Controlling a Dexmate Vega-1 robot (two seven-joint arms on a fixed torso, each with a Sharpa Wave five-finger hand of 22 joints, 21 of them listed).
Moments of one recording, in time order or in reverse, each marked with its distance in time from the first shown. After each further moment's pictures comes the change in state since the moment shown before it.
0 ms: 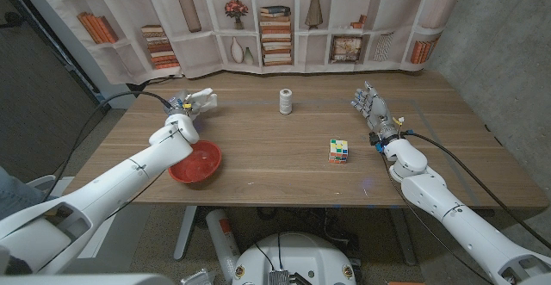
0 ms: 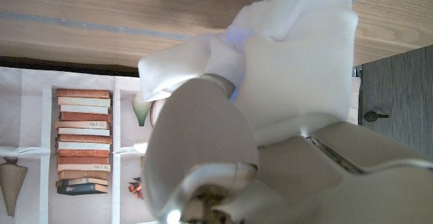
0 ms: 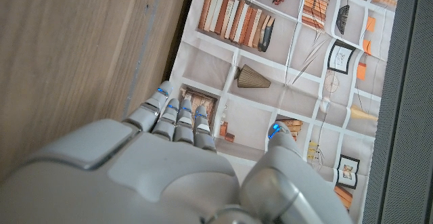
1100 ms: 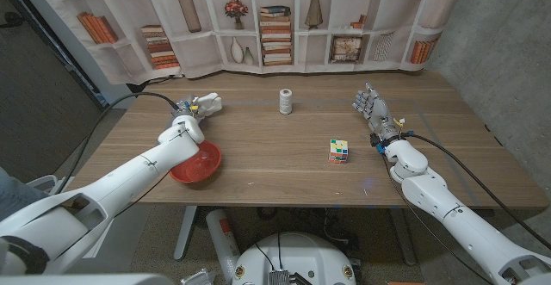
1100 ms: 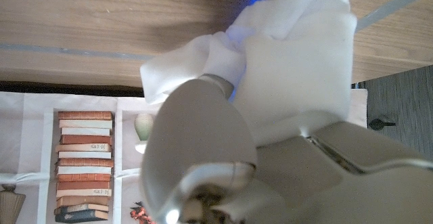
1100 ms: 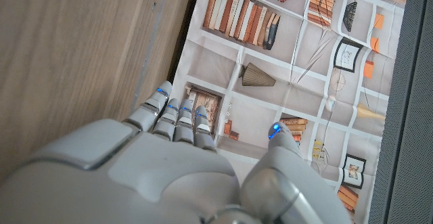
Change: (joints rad) left arm -0.068 -0.054 0.066 0.124 0.026 -0.021 -0.037; left_hand -0.021 -0.008 0.006 -0.005 0.006 -0.004 0.006 -0.015 -0.014 -0.005 0.005 0.000 -0.028 -0.009 -0.006 -0.009 -0.045 0.001 -0.001 -0.031 -0.005; right arm 0.000 0.000 0.003 0.011 0.003 -0.007 -0.003; right_hand -0.004 -0.004 0.003 0.003 0.005 0.000 0.000 0.000 0.000 0.000 0.000 0.000 0.000 0.000 0.000 0.000 0.000 -0.005 0.005 0.008 0.000
